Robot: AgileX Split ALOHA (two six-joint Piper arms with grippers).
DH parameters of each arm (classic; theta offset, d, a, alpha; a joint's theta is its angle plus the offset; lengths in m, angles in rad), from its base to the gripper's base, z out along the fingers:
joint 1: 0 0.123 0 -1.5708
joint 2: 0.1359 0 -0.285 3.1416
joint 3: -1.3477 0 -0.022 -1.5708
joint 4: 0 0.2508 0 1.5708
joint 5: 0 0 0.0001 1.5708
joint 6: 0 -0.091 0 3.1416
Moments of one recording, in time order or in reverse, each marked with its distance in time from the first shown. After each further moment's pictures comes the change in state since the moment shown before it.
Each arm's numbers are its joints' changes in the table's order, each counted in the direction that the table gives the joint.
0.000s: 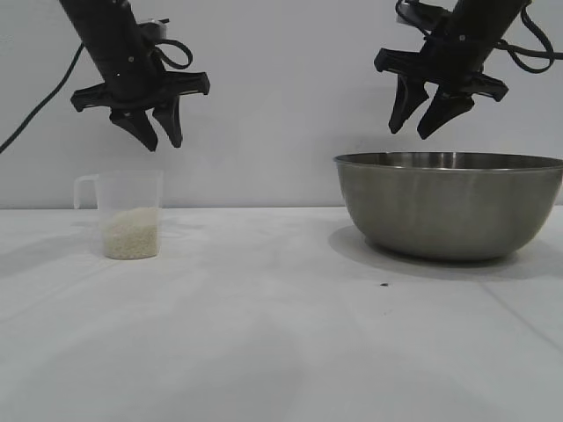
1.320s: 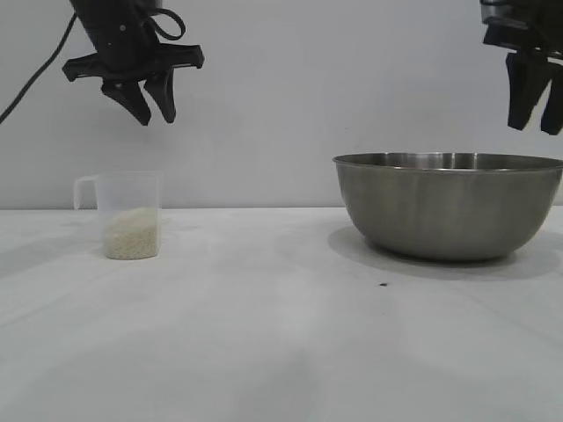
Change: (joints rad) left arm 0.000 -0.064 0.002 0.051 -0.052 -0.002; right arm -0.170 -0.080 0.003 -0.230 -0.530 -0.055
